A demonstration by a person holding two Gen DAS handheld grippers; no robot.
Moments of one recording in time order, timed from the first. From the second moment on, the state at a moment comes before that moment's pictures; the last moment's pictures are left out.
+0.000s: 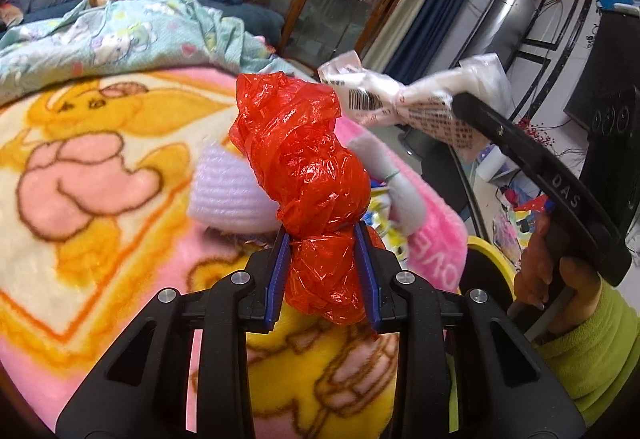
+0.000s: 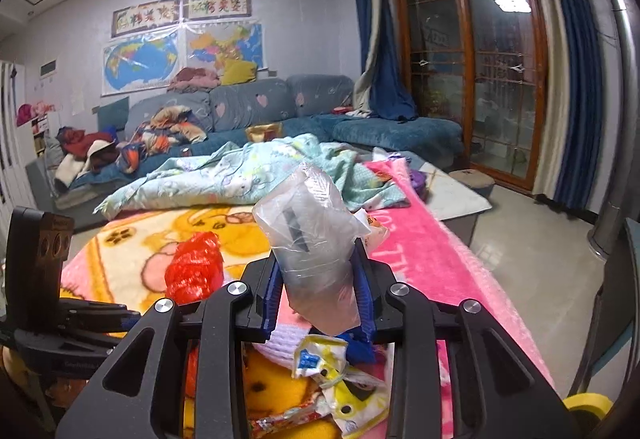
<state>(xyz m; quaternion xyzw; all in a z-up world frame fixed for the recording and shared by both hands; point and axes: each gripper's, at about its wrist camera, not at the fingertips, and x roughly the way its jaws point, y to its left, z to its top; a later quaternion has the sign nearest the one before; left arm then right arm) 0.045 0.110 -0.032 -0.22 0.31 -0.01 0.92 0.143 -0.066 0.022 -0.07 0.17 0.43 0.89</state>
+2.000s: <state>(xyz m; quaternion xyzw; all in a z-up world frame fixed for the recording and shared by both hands) 0.125 -0.145 -0.030 -0.07 0.35 -0.25 0.90 0.118 -0.362 -0.017 0.07 0.27 0.09 0.96</state>
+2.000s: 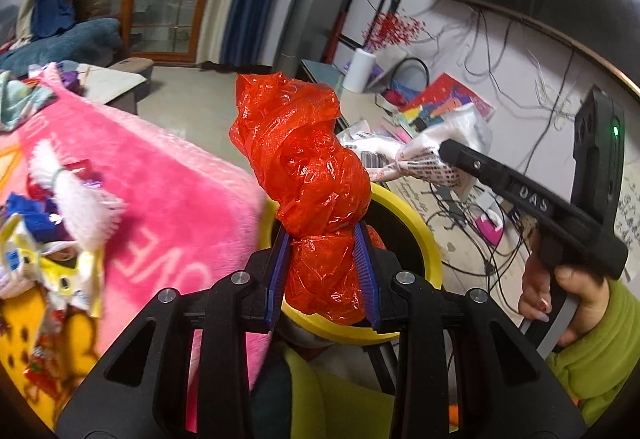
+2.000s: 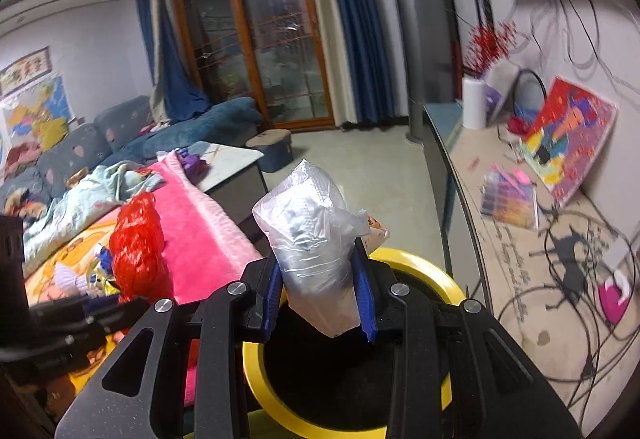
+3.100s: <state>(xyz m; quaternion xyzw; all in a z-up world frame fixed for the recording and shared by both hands) 0.129 -0.126 -0.032 -0.09 0.32 -0.18 0.93 0.109 -0.339 -0.013 0.06 0.24 0.08 0.97</state>
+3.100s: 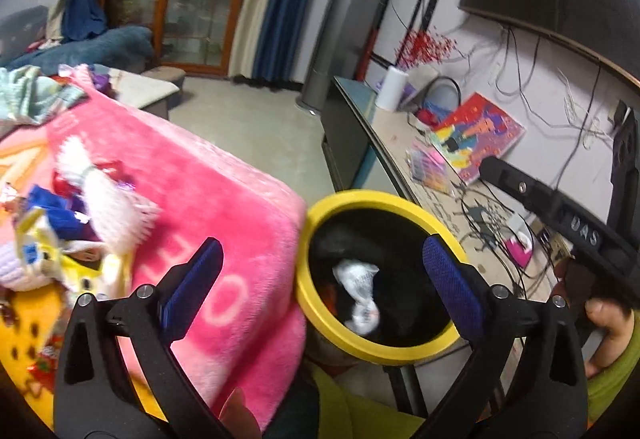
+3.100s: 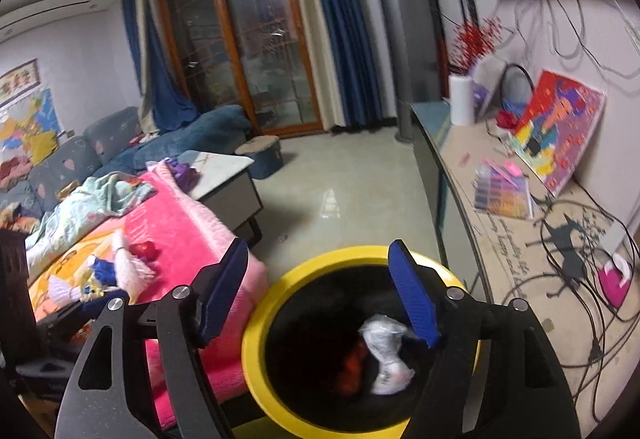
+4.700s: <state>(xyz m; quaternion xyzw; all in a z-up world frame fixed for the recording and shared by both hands) 0.078 0.058 -0.012 -0.18 0.24 0.01 0.95 0.086 -0.163 -0.017 -0.05 0.23 0.24 0.94</state>
